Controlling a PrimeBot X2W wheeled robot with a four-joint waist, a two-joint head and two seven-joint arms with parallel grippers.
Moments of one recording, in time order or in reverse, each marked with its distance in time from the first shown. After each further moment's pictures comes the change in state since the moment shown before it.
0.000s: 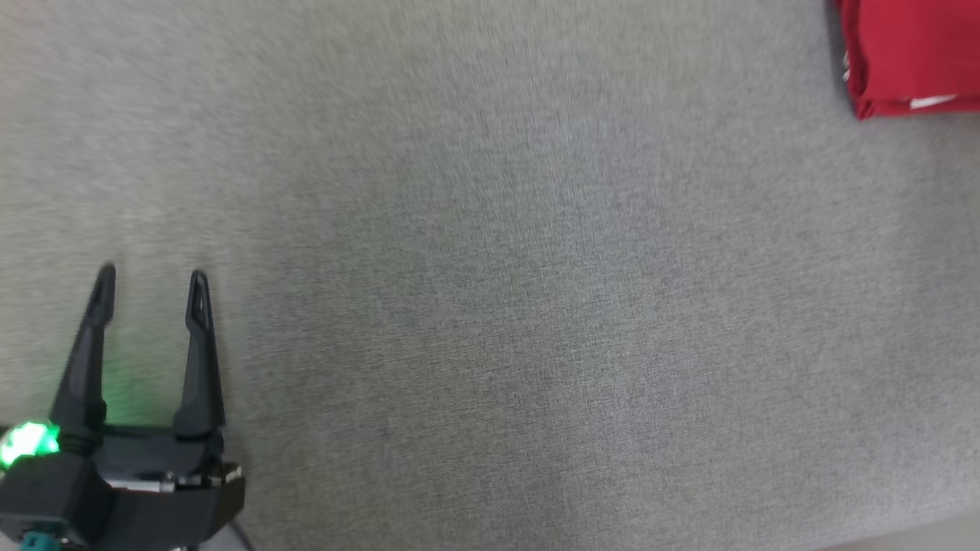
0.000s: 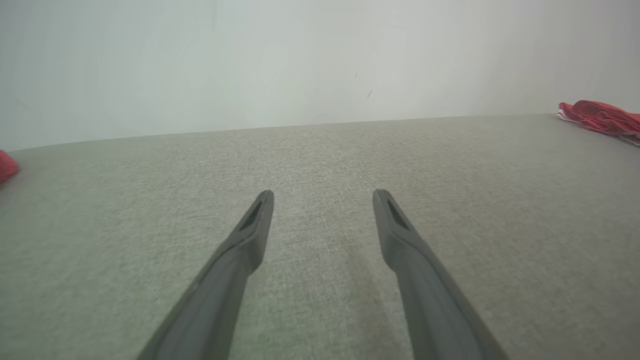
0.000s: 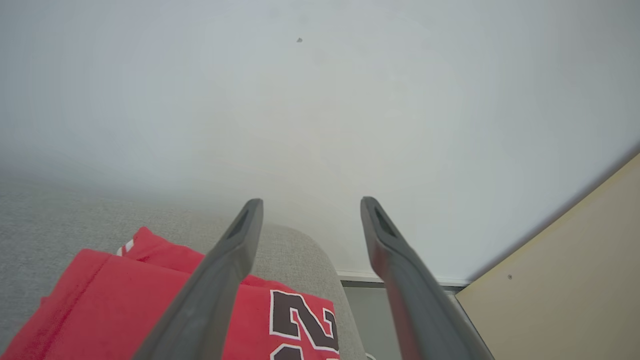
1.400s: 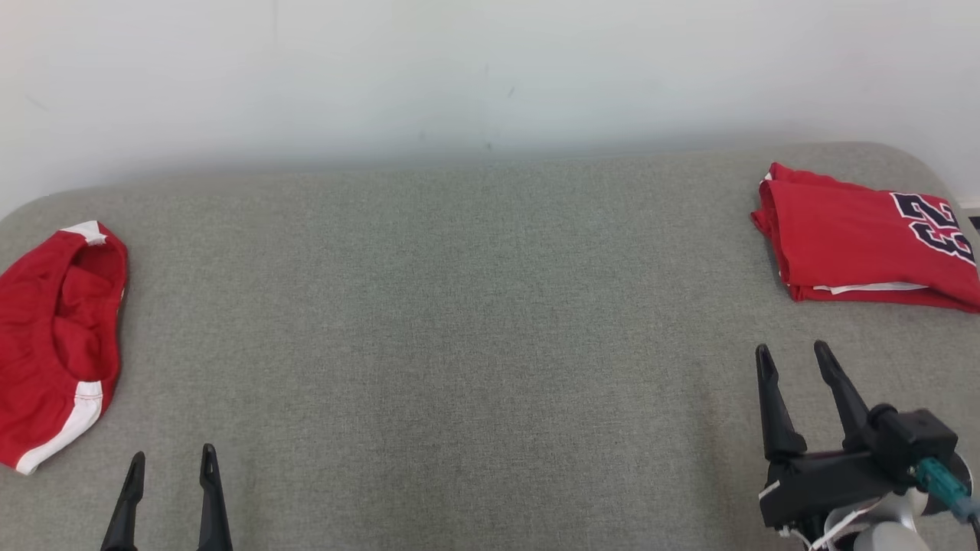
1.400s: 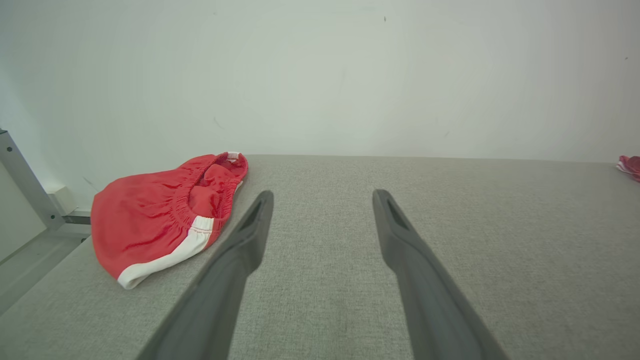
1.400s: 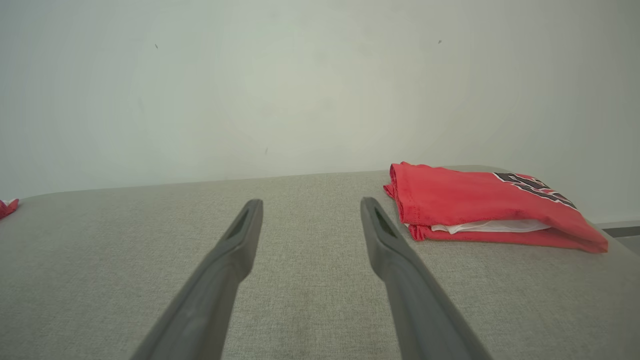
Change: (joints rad) left arm 0.223 -0.123 0.118 0.248 0.015 -0.007 0.000; right arm 0.987 0.497 -0.118 -0.501 0.053 0.000 -0.082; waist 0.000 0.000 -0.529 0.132
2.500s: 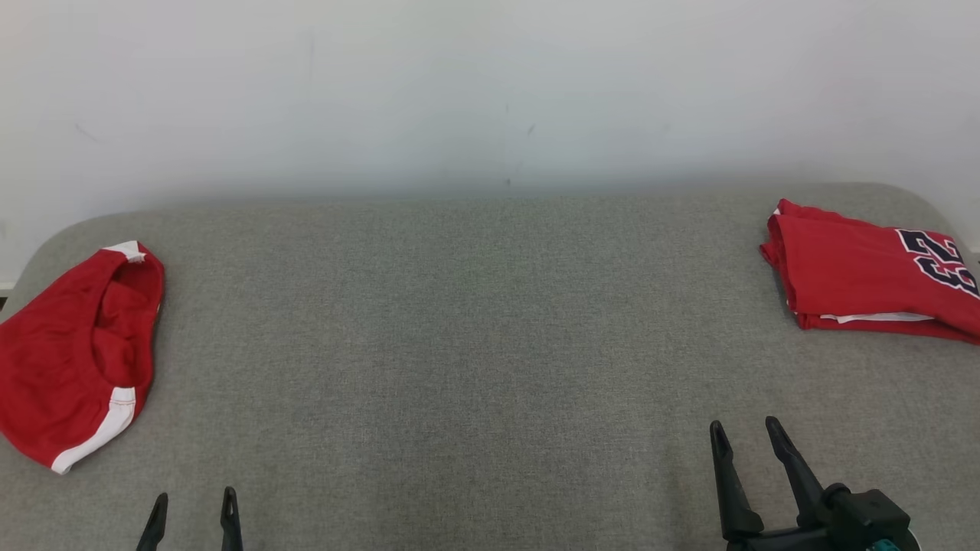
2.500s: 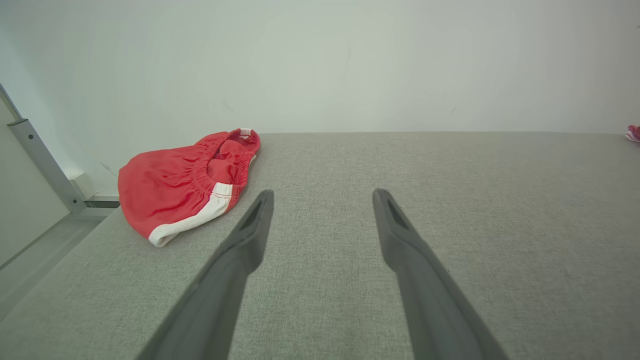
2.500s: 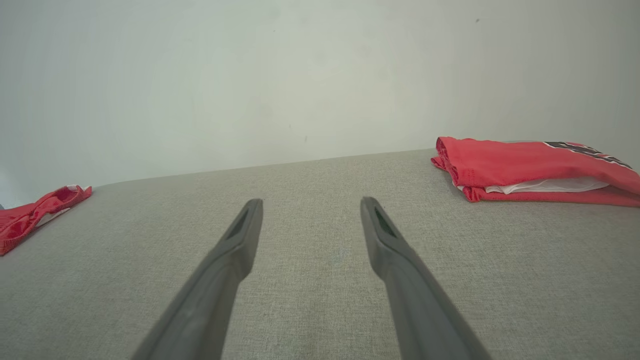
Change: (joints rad) left arm 0.043 -0.002 -0.015 0.076 0.047 -0.003 0.000; right arm 0.167 0.088 0.060 -0.036 -0.008 0.000 -0.073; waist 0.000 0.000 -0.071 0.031
